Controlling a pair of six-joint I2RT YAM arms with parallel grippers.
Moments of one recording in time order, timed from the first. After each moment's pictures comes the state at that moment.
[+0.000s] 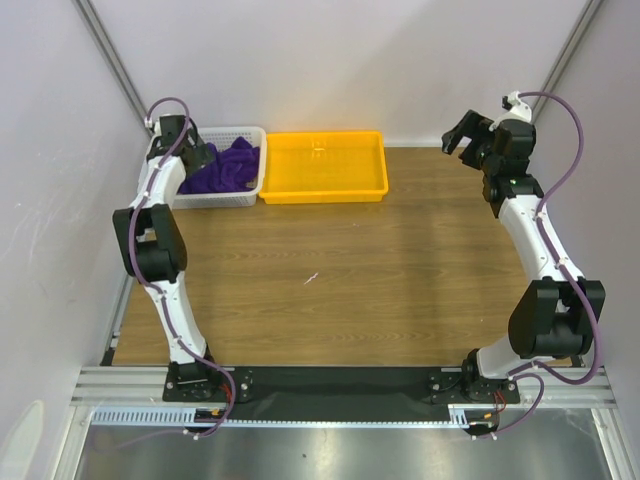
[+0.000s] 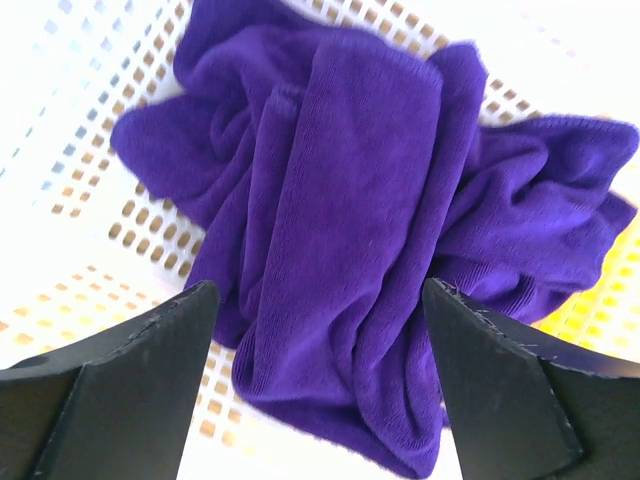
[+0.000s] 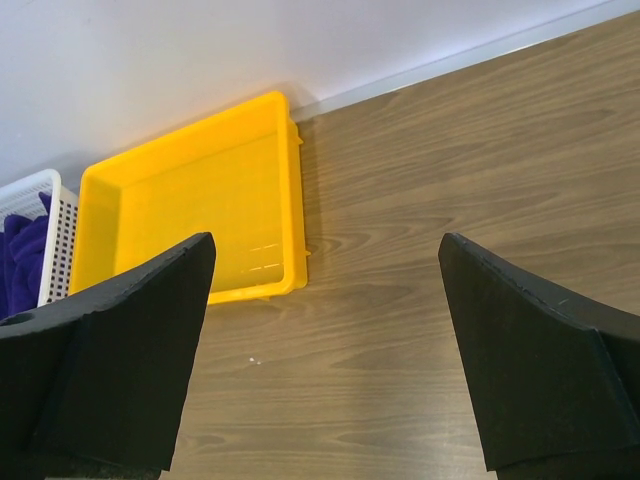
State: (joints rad) left arm 0.13 2.13 1.86 -0.48 -0.21 -0.44; right arm -0.01 1.51 1.34 -0.07 -0.07 0.41
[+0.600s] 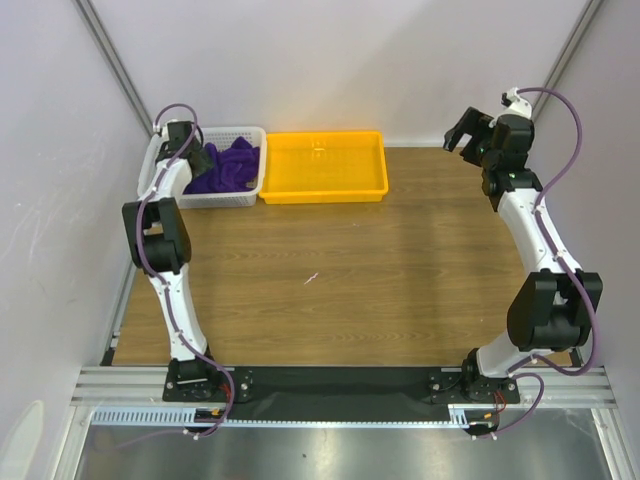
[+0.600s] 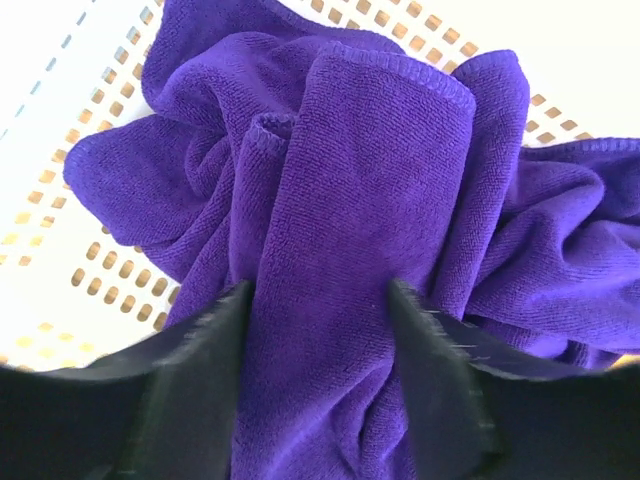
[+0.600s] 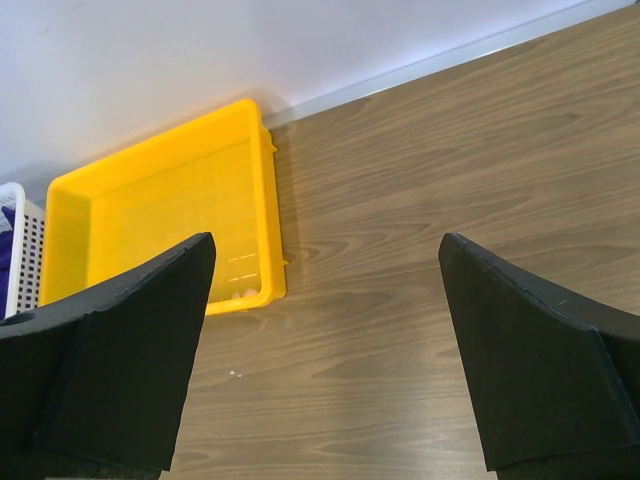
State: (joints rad) left arm 0.13 2.25 1.90 -0.39 -0.23 -0.42; right arm -0.01 1.55 1.39 -0.10 -0.02 0.39
